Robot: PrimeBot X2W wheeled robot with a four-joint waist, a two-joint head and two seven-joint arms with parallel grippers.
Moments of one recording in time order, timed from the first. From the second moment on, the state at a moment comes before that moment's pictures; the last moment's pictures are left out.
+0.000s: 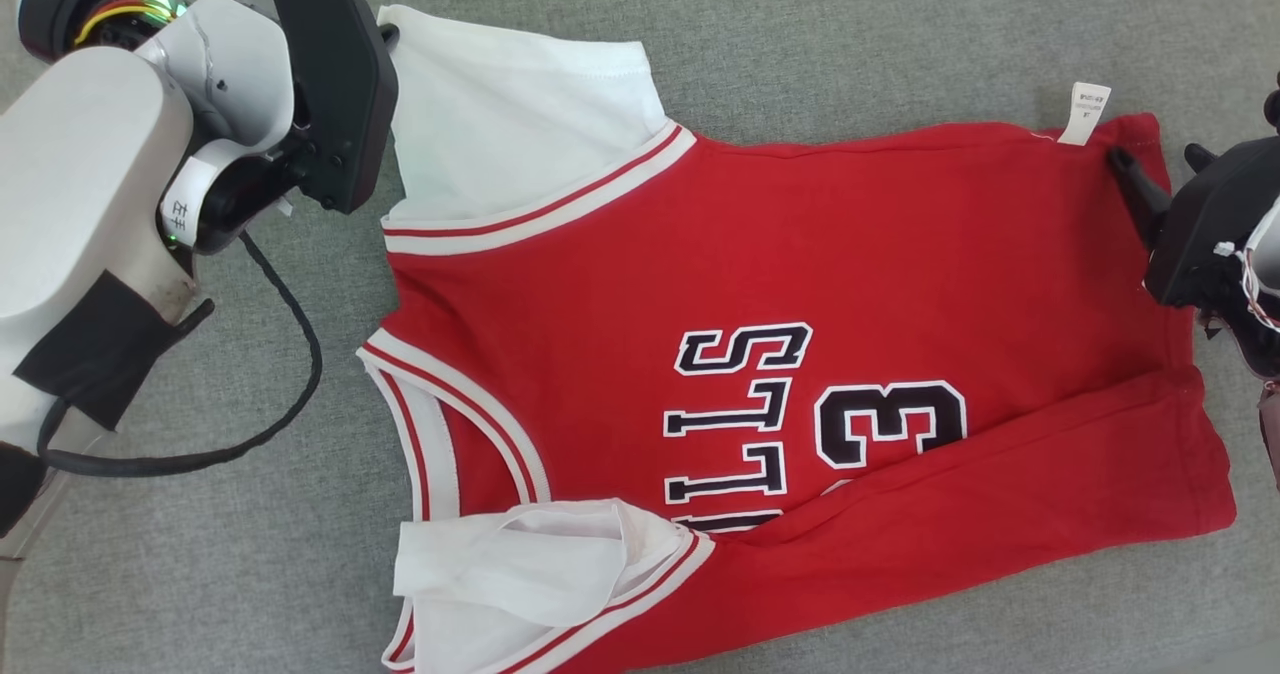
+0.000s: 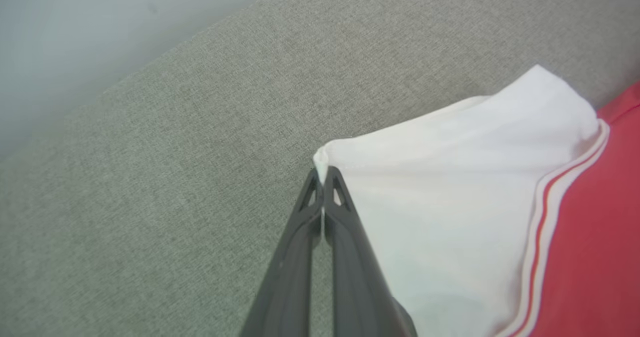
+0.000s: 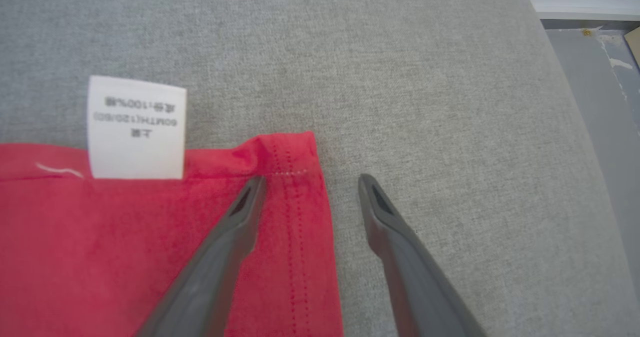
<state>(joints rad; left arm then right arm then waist) -1.31 0.50 -0.88 0.48 -0.88 -0.09 0.66 -0.79 -0.44 0.07 0.56 0.40 0.13 0.51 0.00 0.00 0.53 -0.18</state>
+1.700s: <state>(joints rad) -0.72 0.82 -0.75 -0.39 -1.06 0.21 0.20 -0.47 -0.59 0.15 0.55 0.53 0.13 -0.25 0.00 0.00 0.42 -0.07</state>
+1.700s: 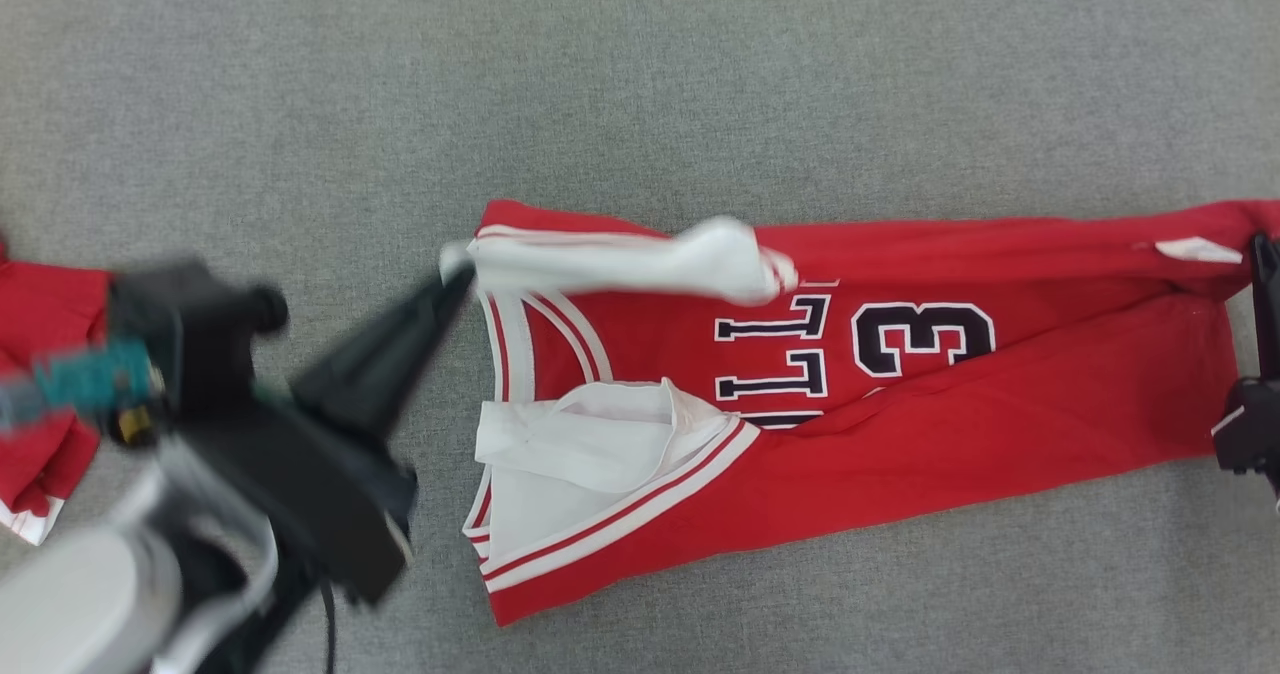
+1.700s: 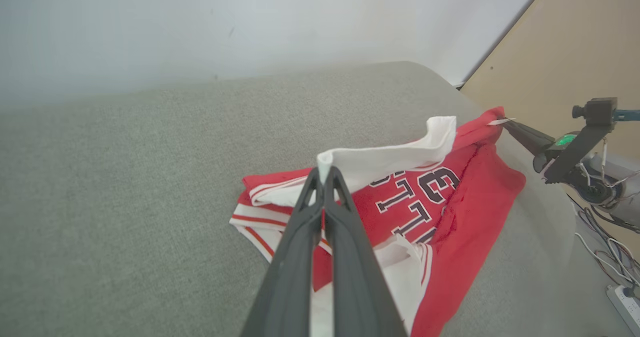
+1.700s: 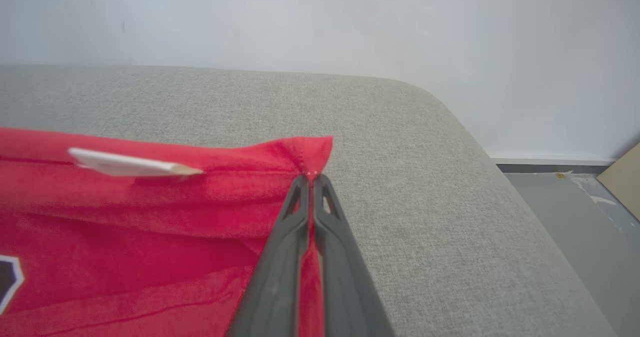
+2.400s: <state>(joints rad) -0.38 0.76 -0.83 -0.33 -1.10 0.28 0.02 -0.32 -0.55 0.02 0.48 0.44 0.13 -0.26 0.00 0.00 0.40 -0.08</state>
